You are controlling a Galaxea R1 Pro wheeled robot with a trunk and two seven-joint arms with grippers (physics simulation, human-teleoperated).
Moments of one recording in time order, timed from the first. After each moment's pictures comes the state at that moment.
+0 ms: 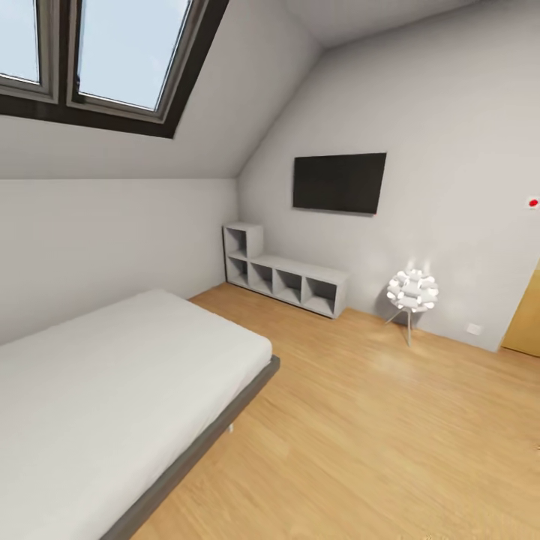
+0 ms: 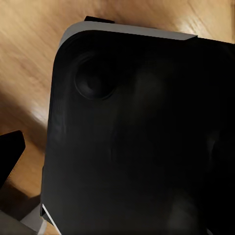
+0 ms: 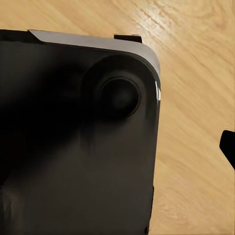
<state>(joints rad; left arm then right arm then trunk) 0.00 -0.02 0.04 -0.04 0.14 -0.06 0.00 -0.01 -0.01 0.00 -0.03 0.04 -0.08 0.00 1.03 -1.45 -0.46</state>
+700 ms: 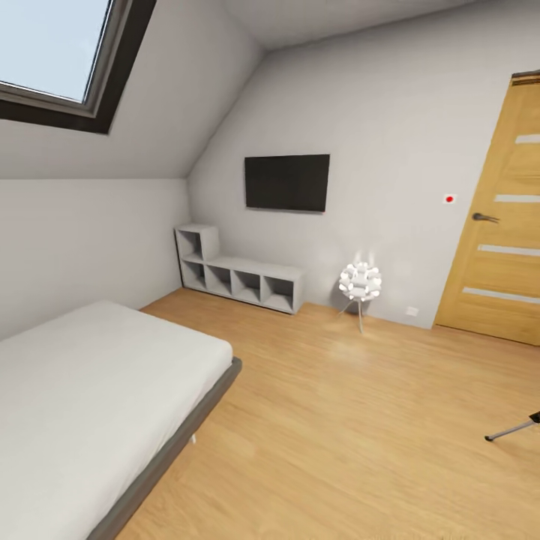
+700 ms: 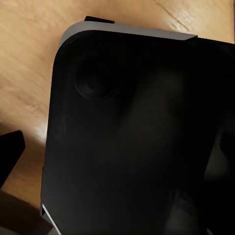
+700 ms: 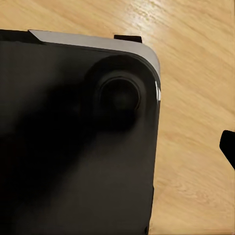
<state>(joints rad) 0.00 -0.02 0.04 -0.04 0.14 -0.06 0.00 -0.01 -0.01 0.00 -0.03 0.04 -0.08 0.00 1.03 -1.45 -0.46</state>
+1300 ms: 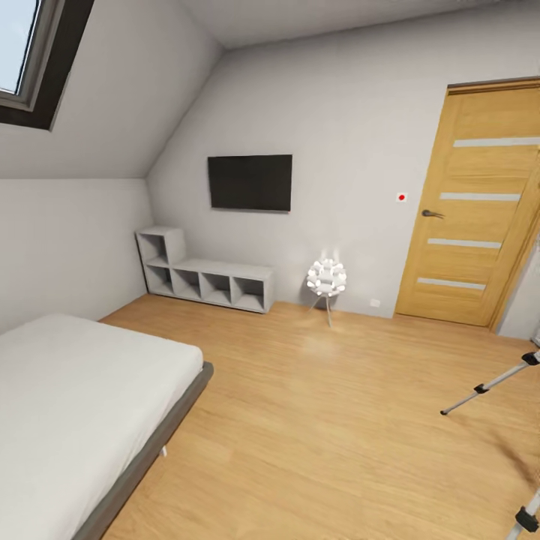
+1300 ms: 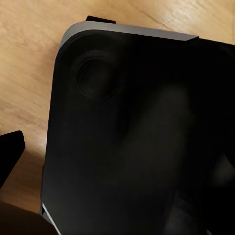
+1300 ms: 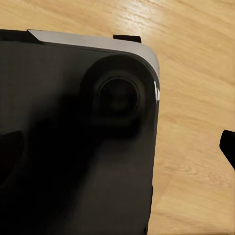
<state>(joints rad) 0.00 -0.02 0.04 -0.04 0.15 -0.06 0.00 -0.01 -0.01 0.00 -0.03 0.04 -0.08 0.00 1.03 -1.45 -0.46</state>
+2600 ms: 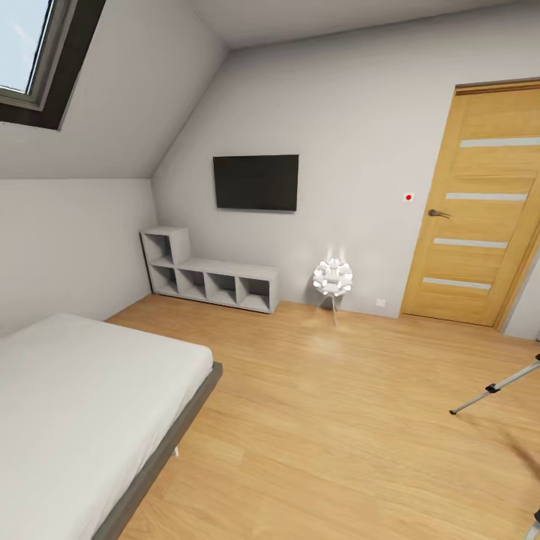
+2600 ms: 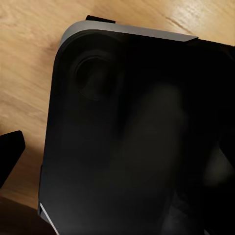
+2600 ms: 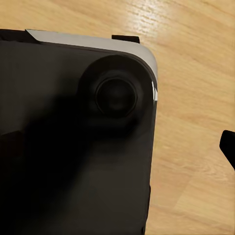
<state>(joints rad) 0.00 -0.02 0.04 -0.04 0.16 -0.06 0.00 -0.01 -0.01 0.01 -0.03 0.05 -0.08 0.00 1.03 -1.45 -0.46</state>
